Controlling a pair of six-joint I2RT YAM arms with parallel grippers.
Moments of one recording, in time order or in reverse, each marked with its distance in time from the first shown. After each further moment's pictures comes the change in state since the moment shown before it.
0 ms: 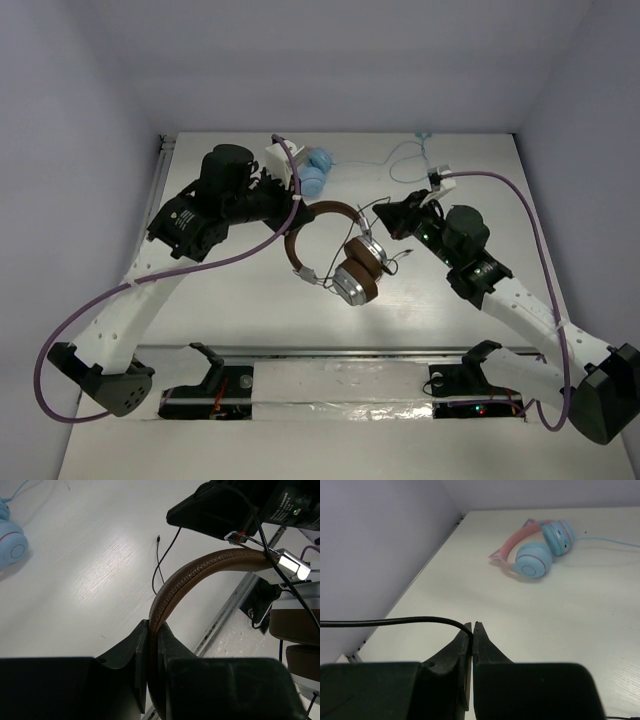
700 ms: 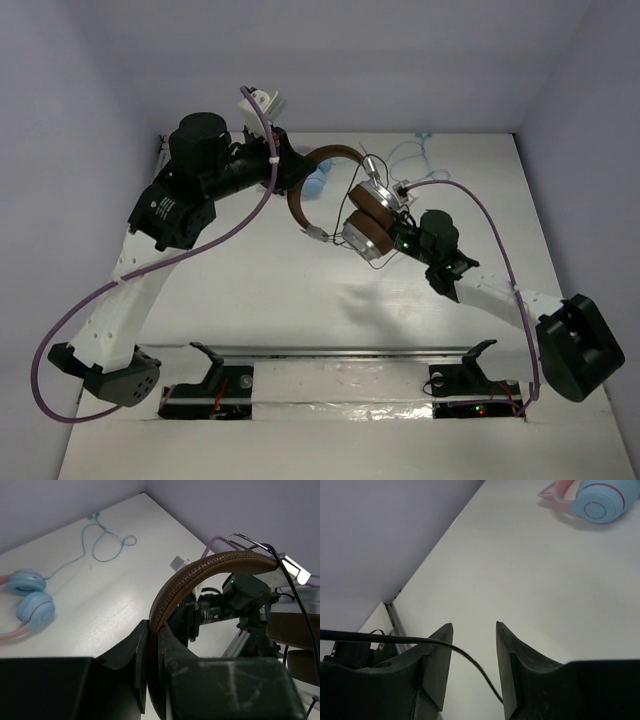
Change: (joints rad) left arm 0.044 0.055 0.214 0.140 -0.020 -0.113; right arm 0.000 0.237 -0.111 0.261 -0.329 0.106
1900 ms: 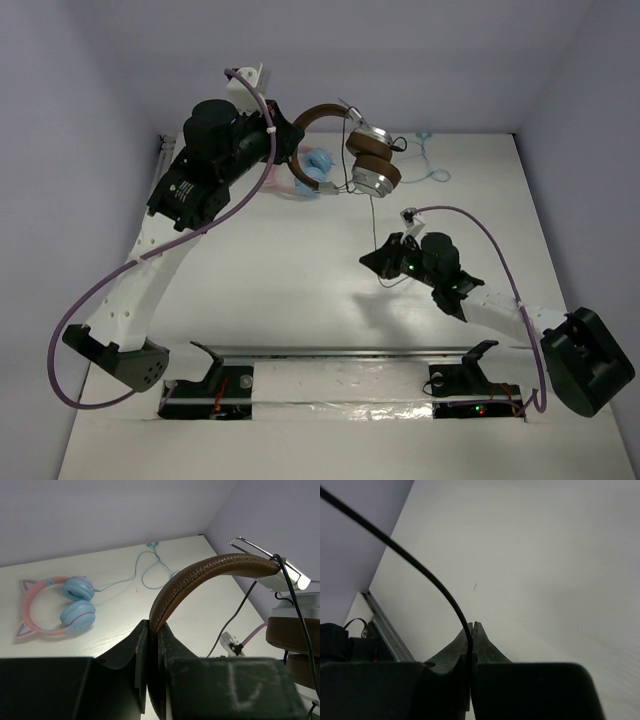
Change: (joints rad) left arm 0.031 0.090 0.021 0.129 -0.300 -0.119; right arm 0.012 -0.067 -0.187 -0.068 0.091 0.068
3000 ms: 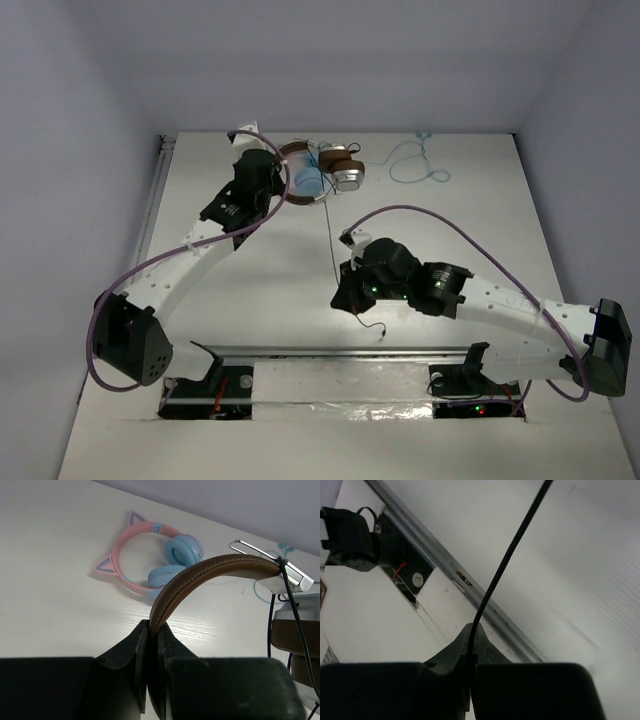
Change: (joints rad) left arm 0.026 0.033 -0.528 0.315 -0.513 -0.177; right arm 0.490 0.003 0.473 -0.832 0.186 -0.014
